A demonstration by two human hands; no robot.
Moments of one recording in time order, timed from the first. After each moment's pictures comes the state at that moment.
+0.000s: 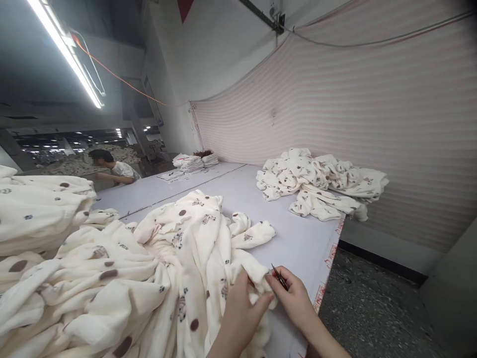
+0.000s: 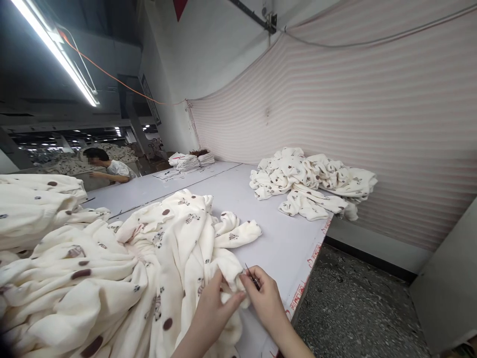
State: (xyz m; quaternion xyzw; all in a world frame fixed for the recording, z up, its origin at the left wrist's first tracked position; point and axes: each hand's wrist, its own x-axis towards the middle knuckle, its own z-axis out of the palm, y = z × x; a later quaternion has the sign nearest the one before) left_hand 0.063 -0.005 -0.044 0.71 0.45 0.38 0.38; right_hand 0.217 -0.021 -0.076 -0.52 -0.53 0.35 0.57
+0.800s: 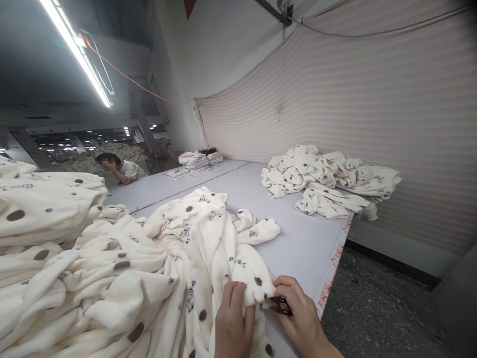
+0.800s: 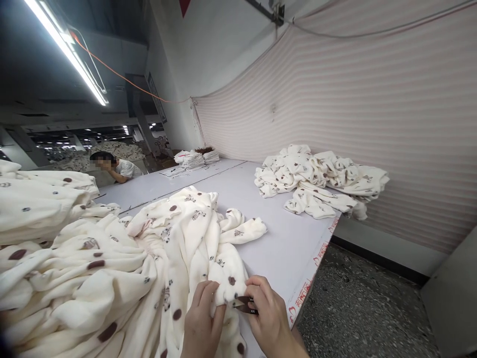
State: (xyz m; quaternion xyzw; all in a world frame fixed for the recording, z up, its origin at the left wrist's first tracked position) left_hand 0.044 -0.030 -0.080 0.71 0.47 0.51 0.13; right_hand 0.207 -0.053 -0.093 -0.48 -0.69 0.14 0.52
